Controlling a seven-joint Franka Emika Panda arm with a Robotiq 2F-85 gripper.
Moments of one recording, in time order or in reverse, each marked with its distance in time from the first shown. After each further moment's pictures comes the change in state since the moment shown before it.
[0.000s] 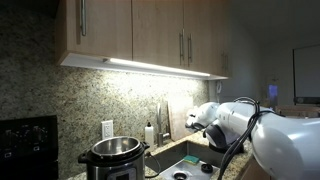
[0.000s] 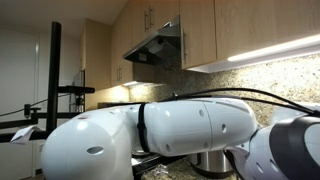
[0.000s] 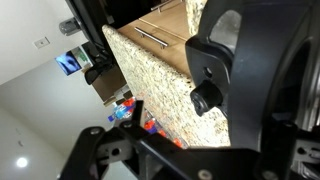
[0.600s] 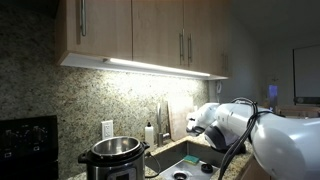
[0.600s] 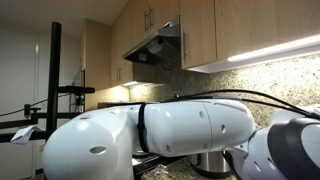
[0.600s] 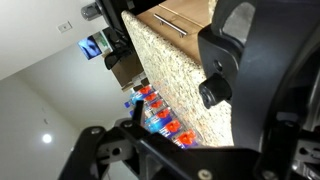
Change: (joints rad) arm 0.022 0.015 -0.026 -0.041 -0.088 -0.003 0.000
